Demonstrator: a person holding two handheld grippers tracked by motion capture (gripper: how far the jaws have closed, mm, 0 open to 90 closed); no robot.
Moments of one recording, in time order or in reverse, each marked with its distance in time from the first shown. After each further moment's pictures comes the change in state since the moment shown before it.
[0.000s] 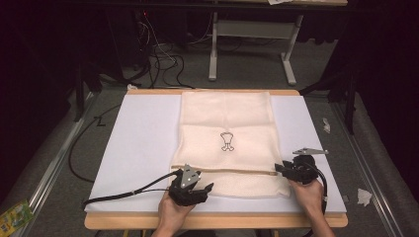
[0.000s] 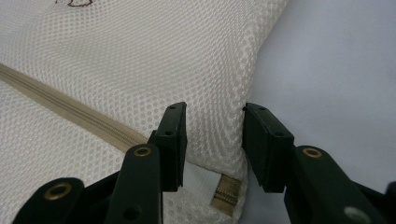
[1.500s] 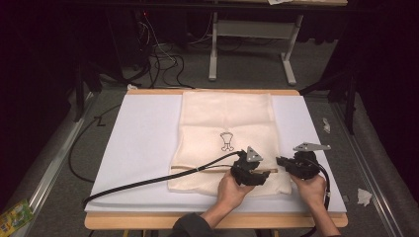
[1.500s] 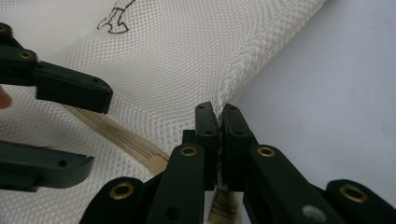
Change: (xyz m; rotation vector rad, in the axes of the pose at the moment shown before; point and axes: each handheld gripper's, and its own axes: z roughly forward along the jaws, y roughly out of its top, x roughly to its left) left arm -0.066 0.086 0.129 0.043 -0.219 -0.029; right arm 0.006 0.017 -0.015 -0.050 0.062 -0.088
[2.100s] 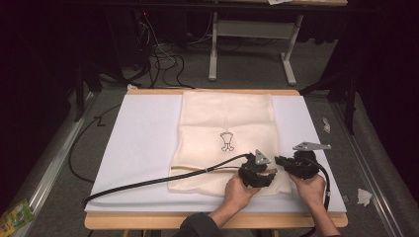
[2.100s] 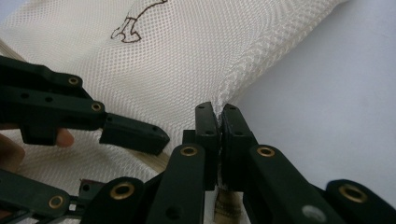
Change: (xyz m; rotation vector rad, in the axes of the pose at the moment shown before) left arm -0.011 -0.001 0.025 0.018 -0.023 0.023; right arm 0.004 0.004 -0.001 -0.021 0.027 0.005
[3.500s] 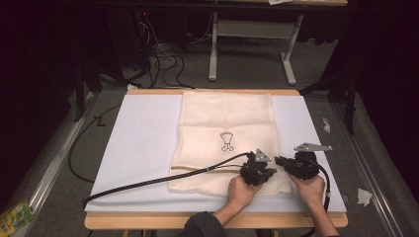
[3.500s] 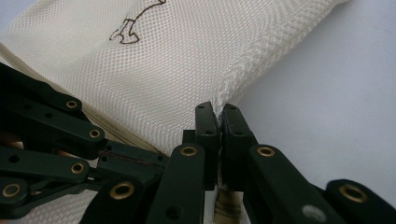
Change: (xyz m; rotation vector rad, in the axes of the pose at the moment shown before) left arm 0.005 0.002 0.006 -0.012 -0.048 -0.046; right arm -0.005 -0.006 0.003 -0.016 0.016 0.023
